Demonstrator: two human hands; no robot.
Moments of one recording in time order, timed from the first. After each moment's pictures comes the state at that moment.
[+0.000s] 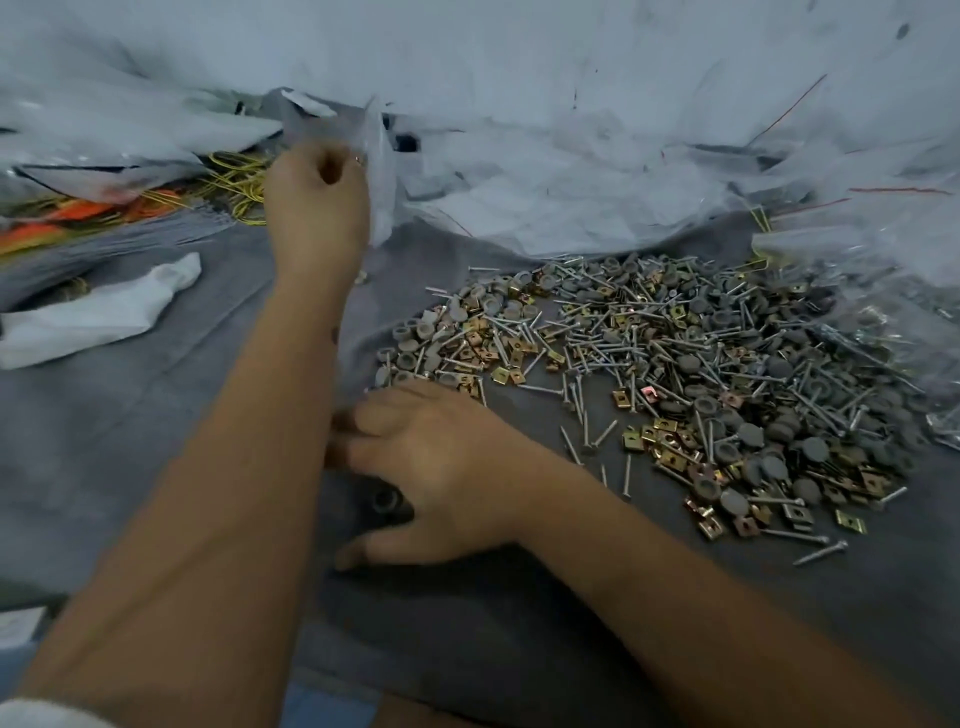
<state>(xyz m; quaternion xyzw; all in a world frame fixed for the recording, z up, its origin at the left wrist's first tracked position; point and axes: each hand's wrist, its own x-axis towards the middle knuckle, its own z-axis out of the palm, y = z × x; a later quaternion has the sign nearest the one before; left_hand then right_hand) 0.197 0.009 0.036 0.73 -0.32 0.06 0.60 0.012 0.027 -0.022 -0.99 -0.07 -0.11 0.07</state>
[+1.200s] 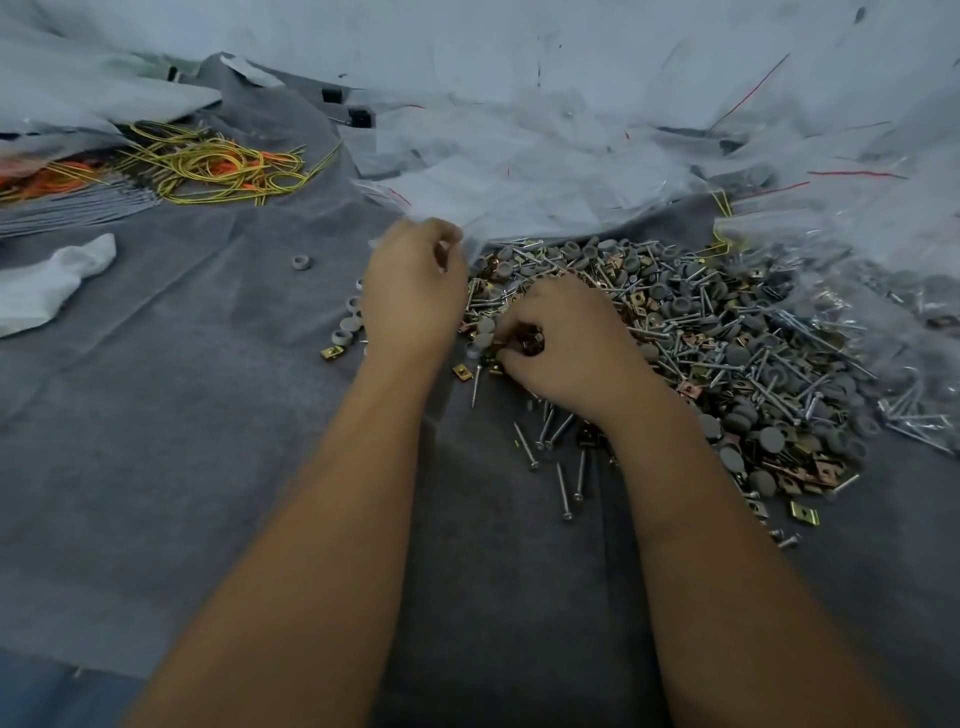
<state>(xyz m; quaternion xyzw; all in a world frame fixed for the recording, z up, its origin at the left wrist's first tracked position) 0.112 -0.040 -0.030 0.75 -0.42 0.10 0.50 -0.035 -0.088 -0.019 -0.94 0.27 -0.19 0.07</state>
